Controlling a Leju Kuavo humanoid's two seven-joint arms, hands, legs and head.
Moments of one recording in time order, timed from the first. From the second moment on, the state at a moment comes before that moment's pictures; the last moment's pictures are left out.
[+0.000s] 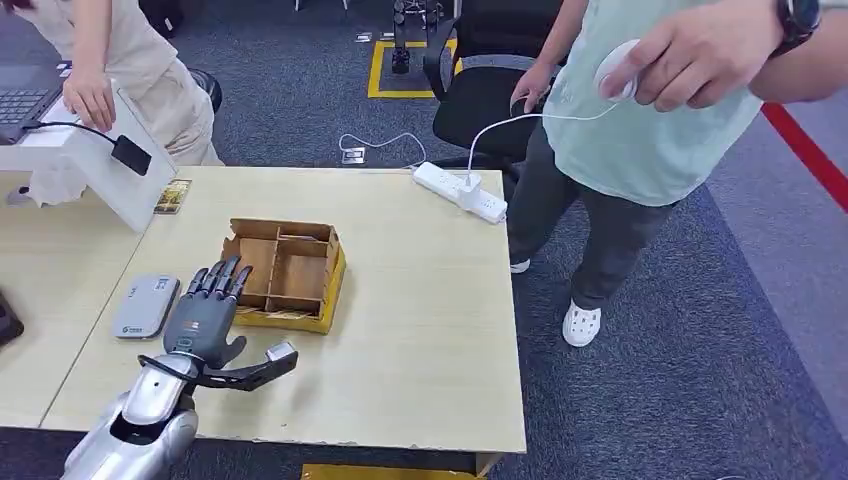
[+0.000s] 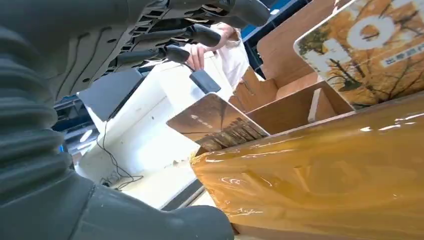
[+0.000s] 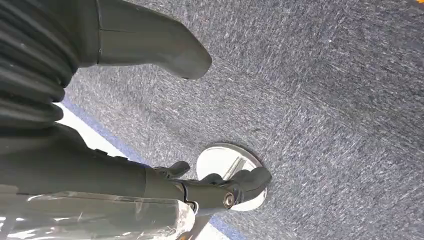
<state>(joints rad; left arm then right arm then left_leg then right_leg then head) -0.11 0.35 -0.31 -1.43 -1.24 0.11 0.17 -0.05 0.05 0.19 -0.21 0.74 -0.57 -0.03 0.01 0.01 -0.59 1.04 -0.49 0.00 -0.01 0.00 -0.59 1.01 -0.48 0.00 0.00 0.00</state>
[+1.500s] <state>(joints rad) -0.11 0.34 -0.27 -1.41 -1.22 0.09 0.17 -0.05 0.06 0.17 -0.21 0.75 -0.57 -0.02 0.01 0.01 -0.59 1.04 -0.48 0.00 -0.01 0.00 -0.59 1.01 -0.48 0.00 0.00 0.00</state>
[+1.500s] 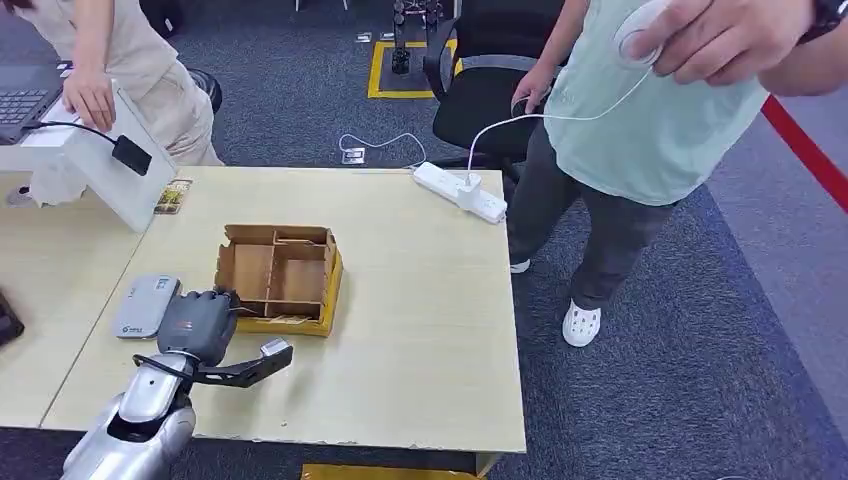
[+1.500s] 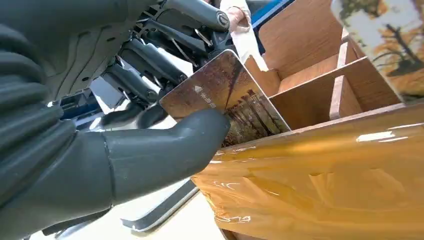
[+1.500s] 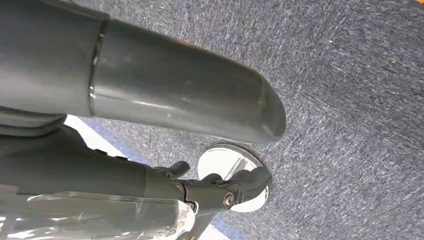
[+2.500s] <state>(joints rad) -0.33 0.39 -0.08 -1.43 -1.19 0.30 0.20 -0.06 0.07 0.16 -0.21 0.80 -0.57 -0.02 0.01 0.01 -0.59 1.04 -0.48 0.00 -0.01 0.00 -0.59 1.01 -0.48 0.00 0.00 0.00</state>
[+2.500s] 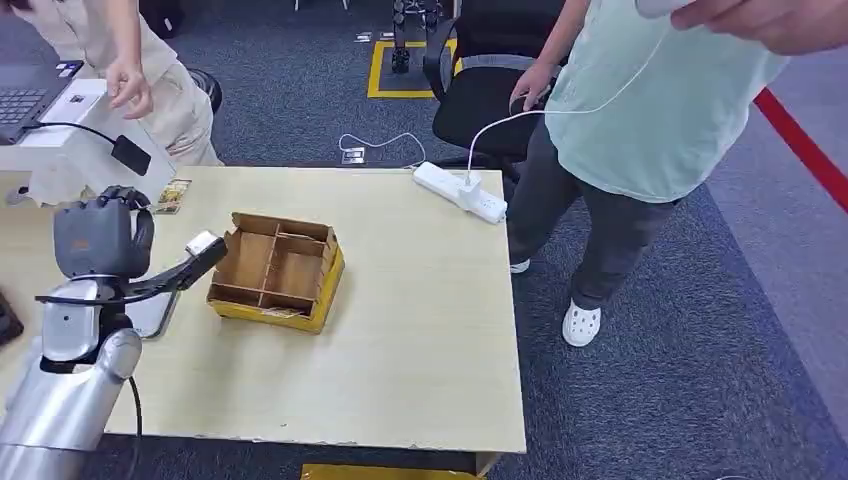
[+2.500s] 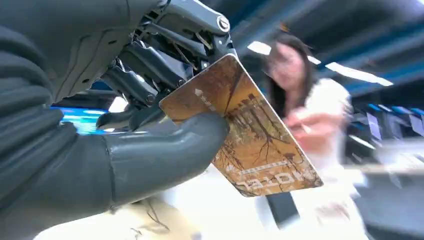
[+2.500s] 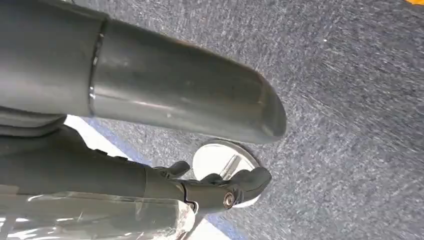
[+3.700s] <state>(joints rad) -0.58 0.33 -0.03 -1.01 -1.31 0.45 0.28 -0.10 0.09 0.15 -0.23 0.85 -0.55 0.00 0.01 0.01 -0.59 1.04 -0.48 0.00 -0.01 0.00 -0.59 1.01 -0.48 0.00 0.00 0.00</state>
